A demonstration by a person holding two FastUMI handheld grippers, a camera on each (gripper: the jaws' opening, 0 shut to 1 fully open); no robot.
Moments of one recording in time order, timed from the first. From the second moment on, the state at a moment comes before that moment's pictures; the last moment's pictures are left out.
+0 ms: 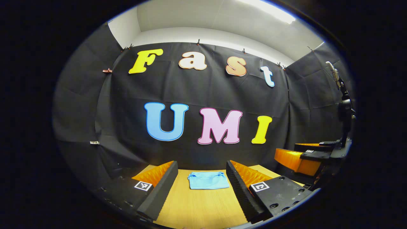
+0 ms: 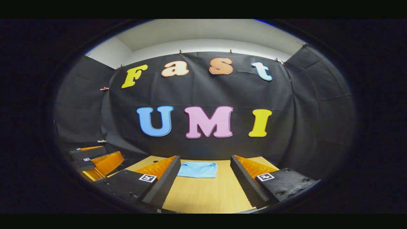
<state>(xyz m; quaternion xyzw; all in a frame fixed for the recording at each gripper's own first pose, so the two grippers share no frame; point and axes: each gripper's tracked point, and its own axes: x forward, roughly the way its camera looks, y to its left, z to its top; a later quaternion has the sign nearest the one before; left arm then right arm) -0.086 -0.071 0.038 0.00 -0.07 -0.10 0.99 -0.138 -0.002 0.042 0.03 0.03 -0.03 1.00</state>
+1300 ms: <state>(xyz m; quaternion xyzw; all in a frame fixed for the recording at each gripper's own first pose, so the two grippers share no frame) -0.071 -0.056 0.018 -0.01 -0.03 -0.11 0.99 -0.142 0.005 0.026 0.01 0.05 -0.06 1.00</state>
